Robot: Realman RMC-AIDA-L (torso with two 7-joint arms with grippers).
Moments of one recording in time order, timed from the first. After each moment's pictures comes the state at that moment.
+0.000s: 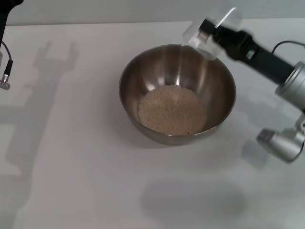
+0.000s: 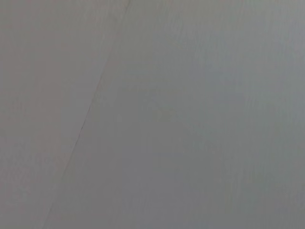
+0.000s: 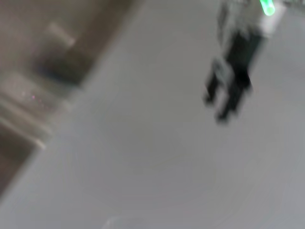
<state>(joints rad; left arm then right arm) -0.36 -2.07 -1.32 -0.62 2.72 1.08 -0.33 0.66 2.08 0.04 -0.12 -2.04 -1.58 -1.48</state>
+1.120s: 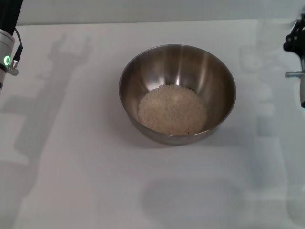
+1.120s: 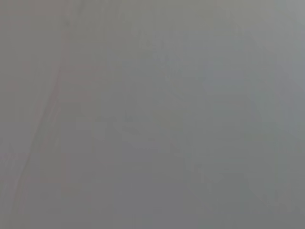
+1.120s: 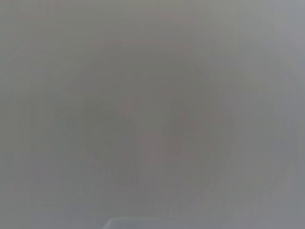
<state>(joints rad) -0.42 -2.06 -1.32 -0.61 2.78 1.07 -0.28 0.51 2.08 0.33 0.40 -1.42 -1.35 -0.43</state>
